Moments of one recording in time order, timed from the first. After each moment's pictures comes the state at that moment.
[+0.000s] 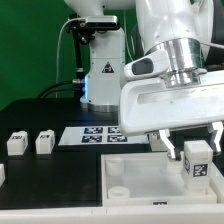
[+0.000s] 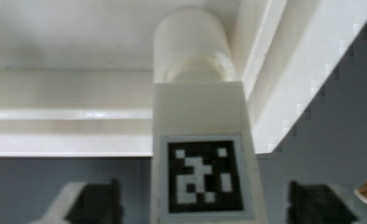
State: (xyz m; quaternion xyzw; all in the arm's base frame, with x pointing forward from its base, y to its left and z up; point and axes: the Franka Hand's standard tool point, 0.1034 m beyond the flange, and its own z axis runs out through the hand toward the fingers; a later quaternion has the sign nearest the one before) arm 0.604 0.105 0.077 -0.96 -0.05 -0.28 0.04
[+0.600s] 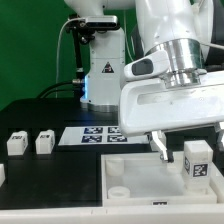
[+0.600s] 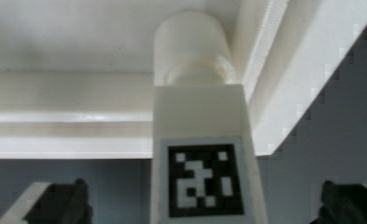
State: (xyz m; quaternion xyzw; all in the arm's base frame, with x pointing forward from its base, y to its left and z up) arm 0.603 0.105 0.076 -0.96 -0.05 -0.28 0.04
